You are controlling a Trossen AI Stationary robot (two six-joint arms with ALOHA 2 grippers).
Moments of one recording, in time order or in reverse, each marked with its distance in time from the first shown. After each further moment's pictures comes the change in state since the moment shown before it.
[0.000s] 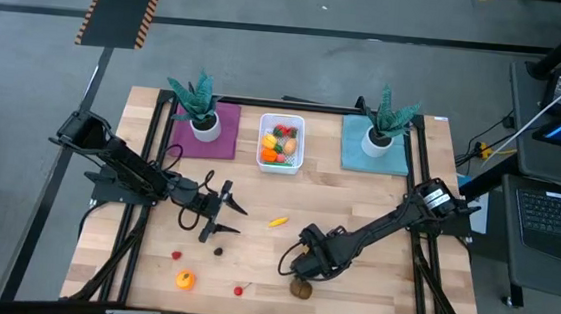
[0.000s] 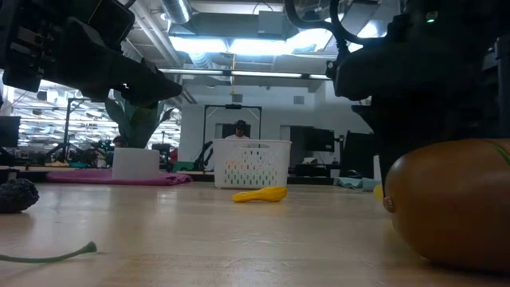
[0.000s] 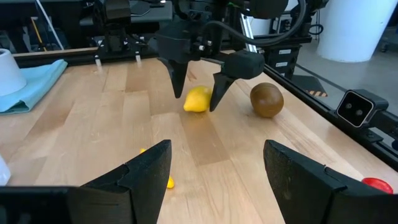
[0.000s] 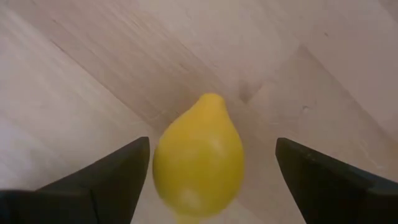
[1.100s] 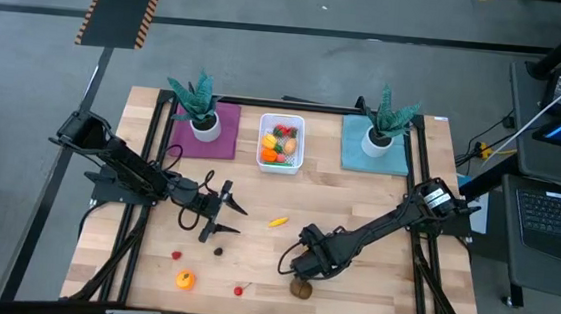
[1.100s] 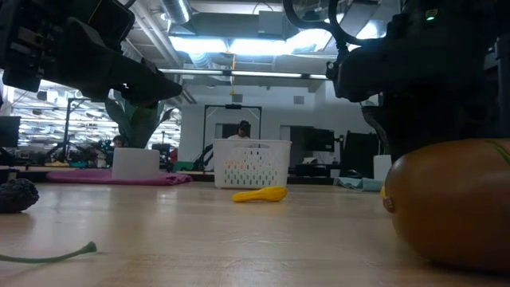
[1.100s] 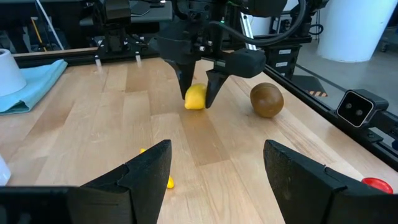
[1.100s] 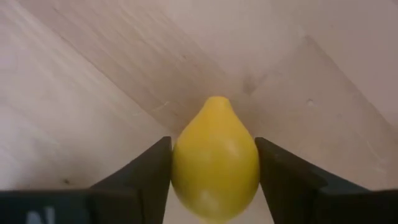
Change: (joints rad) left arm 0.000 0.000 0.000 0.000 0.000 0.000; right arm -0.002 -0.002 0.001 0.000 -0.046 -0.012
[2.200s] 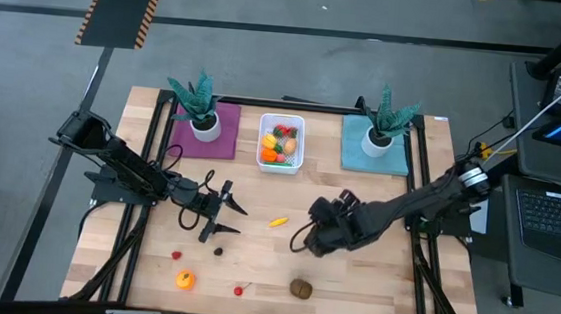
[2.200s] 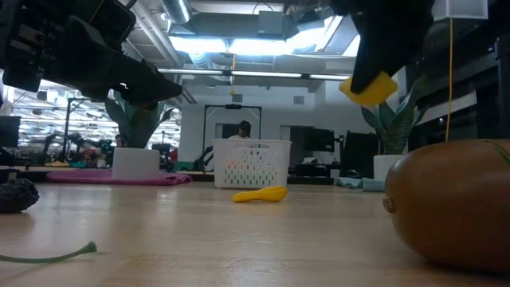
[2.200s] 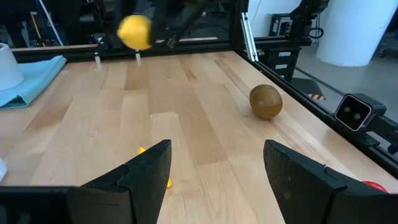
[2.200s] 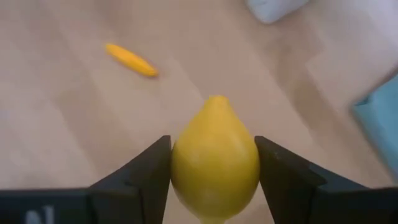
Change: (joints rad) left arm -0.002 0.000 0.000 0.000 0.000 -0.029; right arm -0.081 -0.320 -0.038 -0.125 0.315 -0.389
